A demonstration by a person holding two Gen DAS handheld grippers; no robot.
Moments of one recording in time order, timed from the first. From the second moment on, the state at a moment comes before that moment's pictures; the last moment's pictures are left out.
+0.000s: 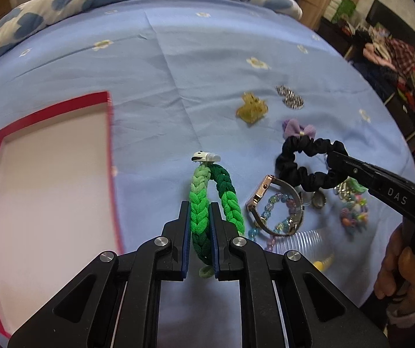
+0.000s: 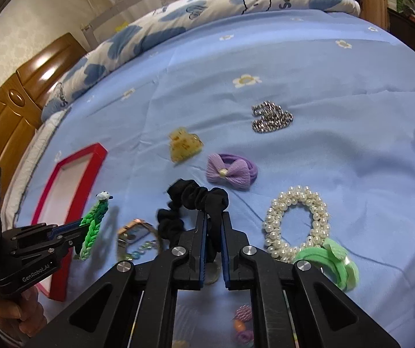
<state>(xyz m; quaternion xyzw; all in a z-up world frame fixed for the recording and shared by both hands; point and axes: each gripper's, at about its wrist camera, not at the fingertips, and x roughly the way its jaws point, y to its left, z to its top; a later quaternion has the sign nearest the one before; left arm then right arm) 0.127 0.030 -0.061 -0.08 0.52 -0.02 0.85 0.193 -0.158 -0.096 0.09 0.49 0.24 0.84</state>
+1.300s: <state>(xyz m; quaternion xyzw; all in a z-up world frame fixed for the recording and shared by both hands) 0.019 0.211 -0.079 -0.19 0.50 0.14 0.83 0.117 0.071 -0.078 0.08 0.51 0.44 0.74</state>
